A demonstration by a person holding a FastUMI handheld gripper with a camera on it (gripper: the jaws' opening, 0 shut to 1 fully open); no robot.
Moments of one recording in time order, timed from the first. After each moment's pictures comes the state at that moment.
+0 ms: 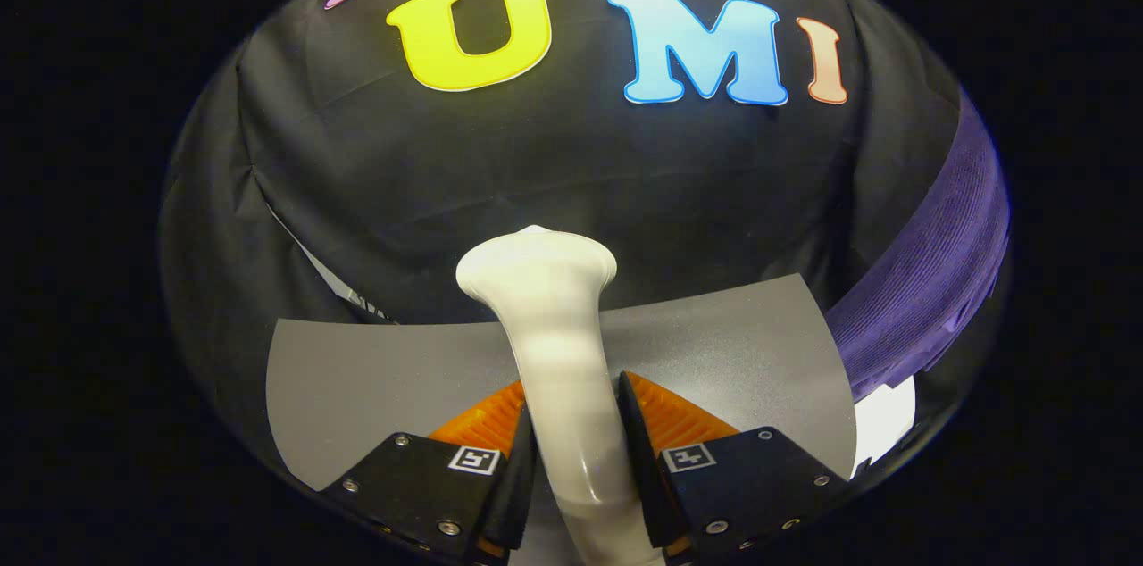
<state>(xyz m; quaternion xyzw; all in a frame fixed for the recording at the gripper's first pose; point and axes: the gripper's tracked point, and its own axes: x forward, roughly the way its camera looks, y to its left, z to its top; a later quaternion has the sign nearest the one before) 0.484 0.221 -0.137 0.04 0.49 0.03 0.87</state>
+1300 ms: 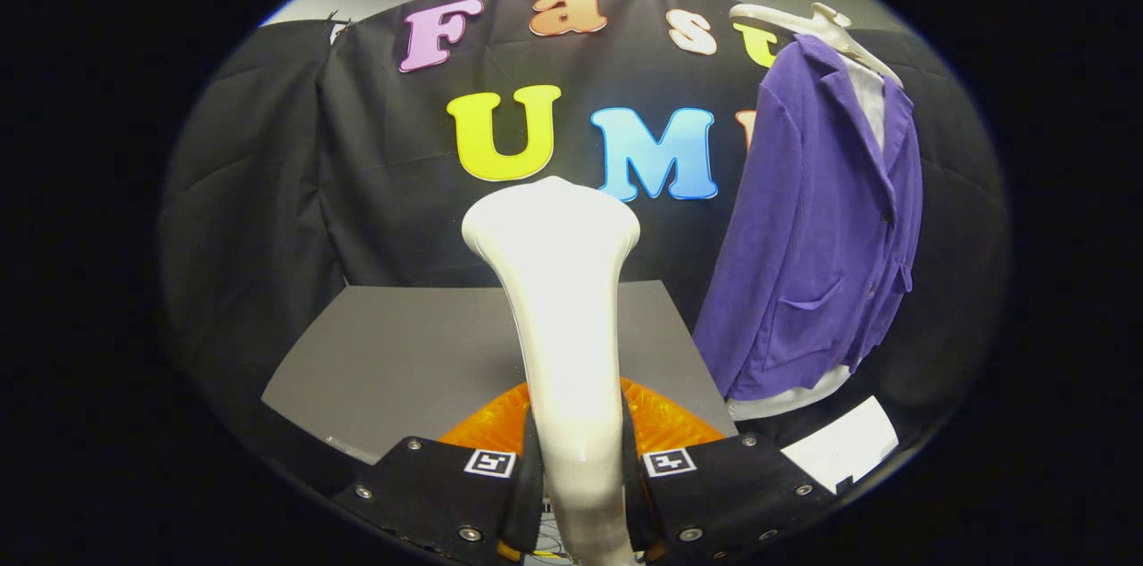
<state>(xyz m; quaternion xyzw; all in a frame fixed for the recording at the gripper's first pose) 0.293 0.146 -0.023 0.01 0.30 0.03 0.95</state>
